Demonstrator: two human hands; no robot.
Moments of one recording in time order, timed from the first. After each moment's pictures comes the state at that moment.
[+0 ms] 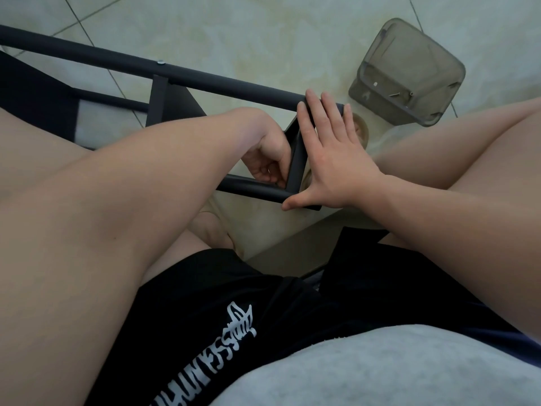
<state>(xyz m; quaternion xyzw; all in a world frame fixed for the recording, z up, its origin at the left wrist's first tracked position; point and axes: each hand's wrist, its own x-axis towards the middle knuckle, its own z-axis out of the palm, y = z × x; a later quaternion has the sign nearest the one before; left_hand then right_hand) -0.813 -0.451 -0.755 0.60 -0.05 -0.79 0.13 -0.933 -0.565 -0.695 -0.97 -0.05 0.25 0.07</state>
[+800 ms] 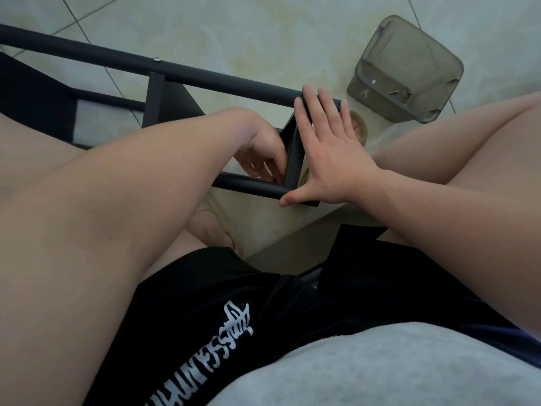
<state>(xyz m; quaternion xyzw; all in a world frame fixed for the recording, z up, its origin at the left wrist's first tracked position) -0.810 -0.442 -0.758 0.61 -0.10 -0.78 0.14 -0.931 -0.565 -0.694 -0.97 -0.05 0.24 0.06</state>
